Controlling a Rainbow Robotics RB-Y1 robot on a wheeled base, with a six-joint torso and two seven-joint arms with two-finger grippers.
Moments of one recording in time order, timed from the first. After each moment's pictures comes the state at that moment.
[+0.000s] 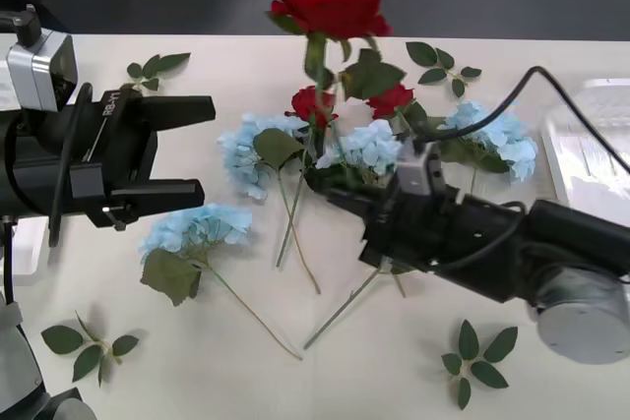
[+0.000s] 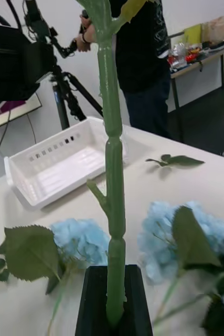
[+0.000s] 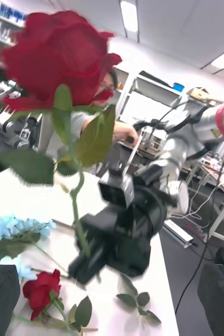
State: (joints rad) right arm -0.65 -1.17 1.26 -2.10 -1.28 -0.35 1.87; left arm -0.30 0.10 0.51 -1.97 1.79 1.81 -2.36
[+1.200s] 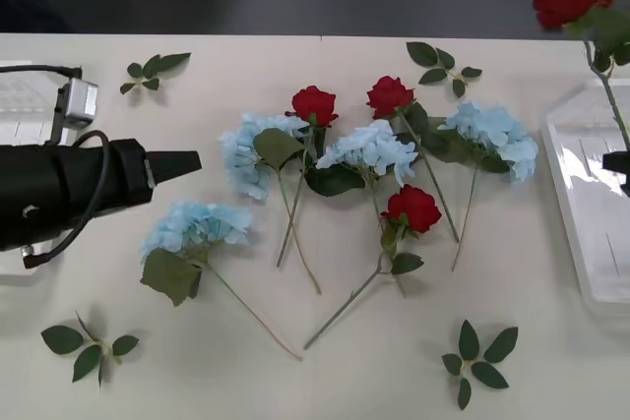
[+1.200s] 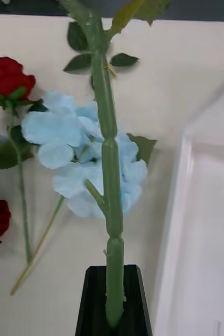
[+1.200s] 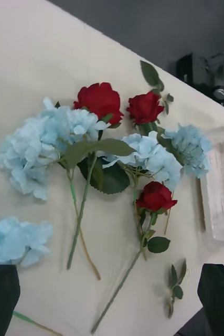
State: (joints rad) right arm 0.11 -1.02 -0.23 -1.89 -1.27 0.94 1.72; left arm -0.06 0.27 0.34 -2.29 1.08 1.54 -1.33
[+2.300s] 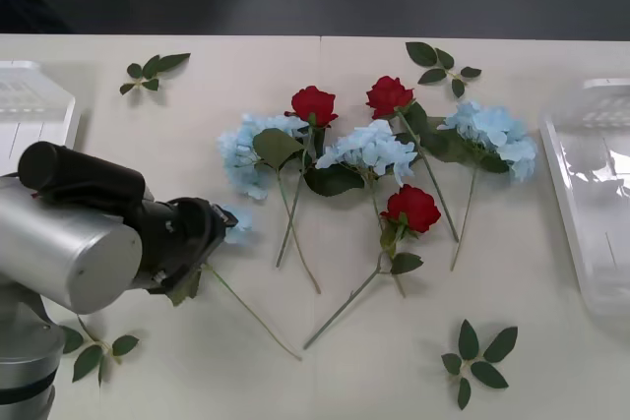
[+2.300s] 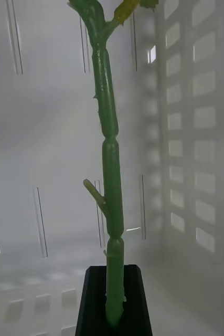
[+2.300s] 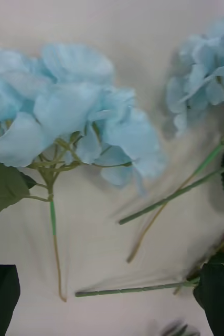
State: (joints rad) right arm 0.11 -1.05 -0.24 -1.57 -0.89 1.09 1.64; left arm -0.06 0.27 -0.18 -2.29 0.36 1.72 -0.37
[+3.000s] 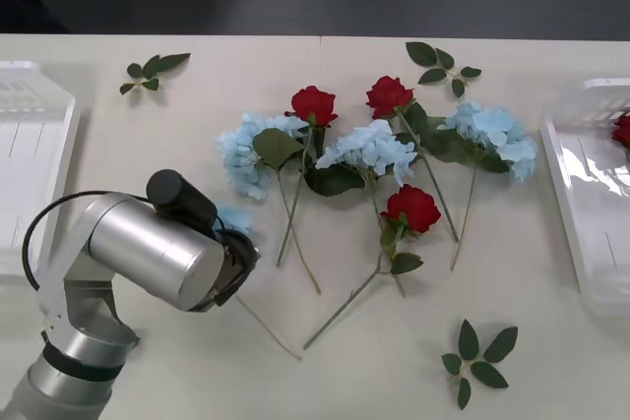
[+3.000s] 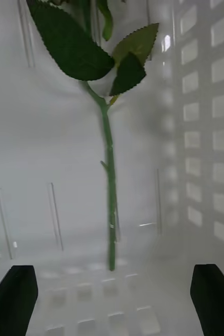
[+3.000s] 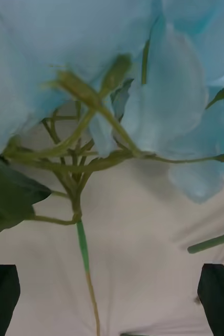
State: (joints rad) right arm 0.11 -1.05 -0.24 -1.56 -0.97 1.11 1.64; left arm -0.12 0.24 -0.36 -2.00 0.20 1.64 -0.37
